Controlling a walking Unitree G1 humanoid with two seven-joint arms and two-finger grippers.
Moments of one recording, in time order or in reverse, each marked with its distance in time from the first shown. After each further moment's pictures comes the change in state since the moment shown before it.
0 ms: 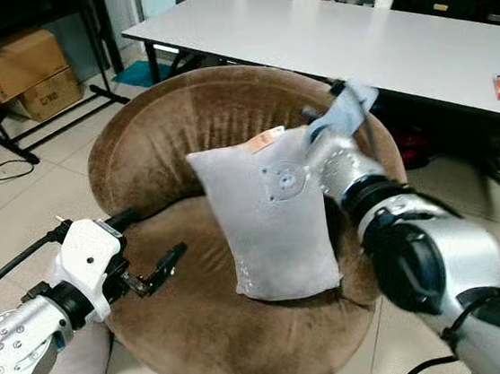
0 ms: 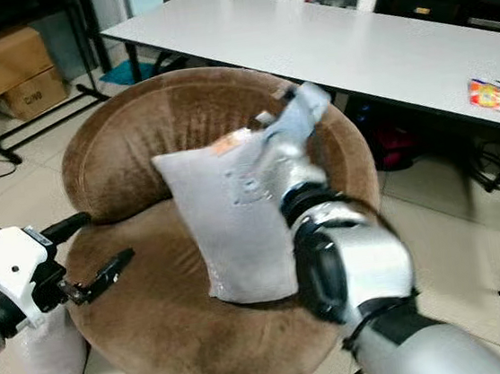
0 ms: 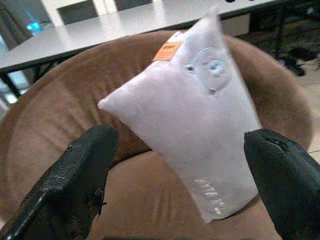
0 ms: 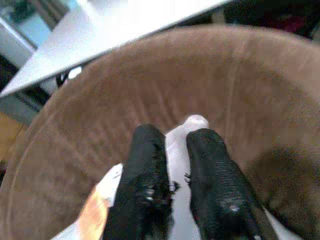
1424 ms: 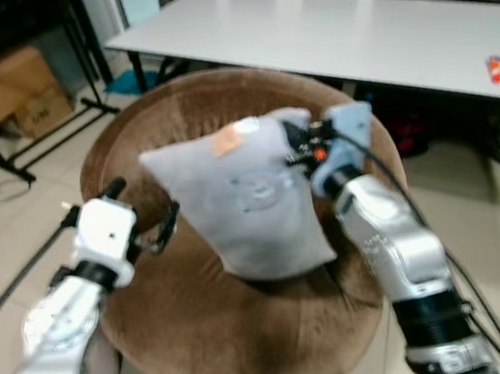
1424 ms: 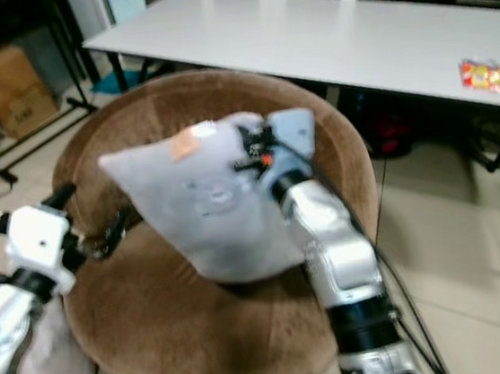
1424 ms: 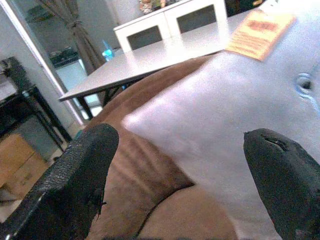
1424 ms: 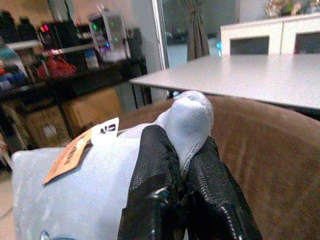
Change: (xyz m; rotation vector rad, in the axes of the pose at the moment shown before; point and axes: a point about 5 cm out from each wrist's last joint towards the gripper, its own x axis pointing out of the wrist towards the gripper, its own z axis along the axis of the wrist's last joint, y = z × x) left arm 0.025 0.015 -0.004 0.076 -0.087 0.331; right arm -0.086 -0.022 -0.024 -0.432 -0.135 0.683
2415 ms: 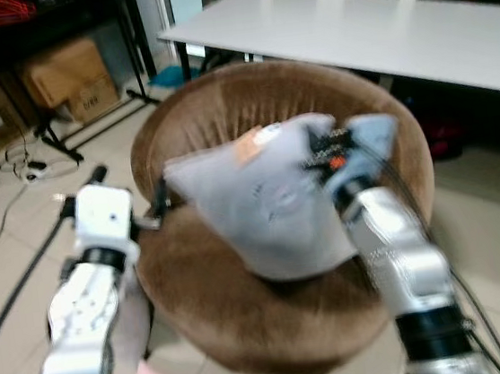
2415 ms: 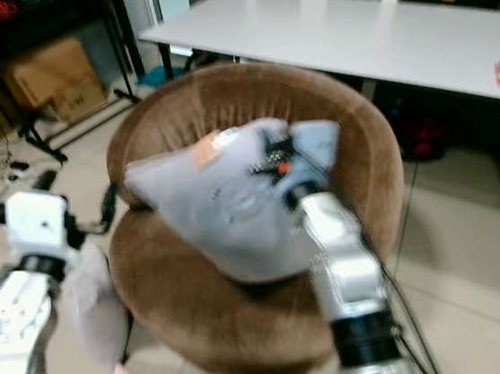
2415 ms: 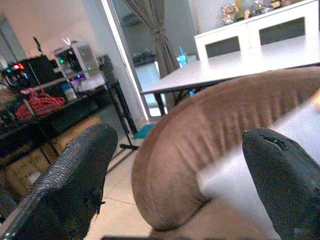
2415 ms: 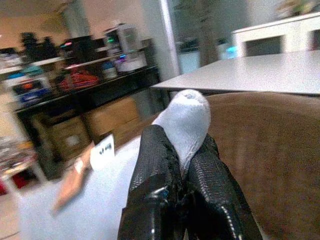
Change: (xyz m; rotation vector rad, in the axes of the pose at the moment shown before) left arm 0.019 -0.006 0.004 -0.046 -0.051 0.248; right arm -0.010 -0.006 -0.010 0.056 -0.065 -0.065
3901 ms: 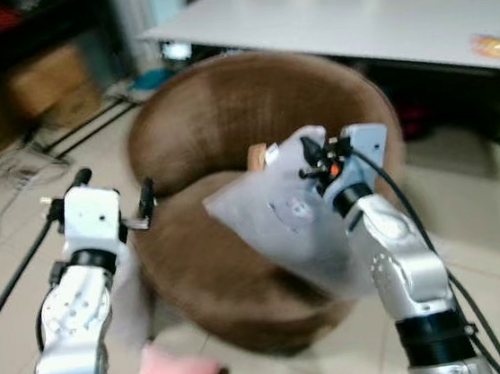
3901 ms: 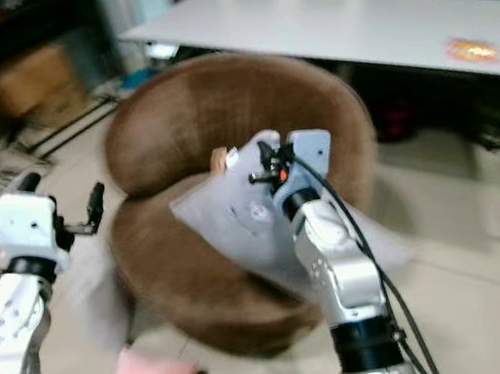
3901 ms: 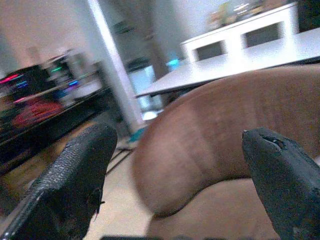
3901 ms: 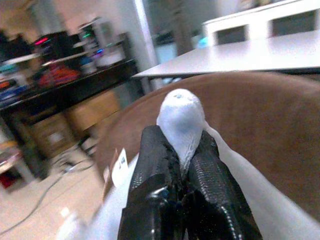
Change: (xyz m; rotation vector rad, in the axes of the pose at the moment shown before) left arm 0.001 0.001 -0.002 0.006 0.011 0.031; right arm -0.007 -0.017 -0.005 -0.013 0.047 -0.092
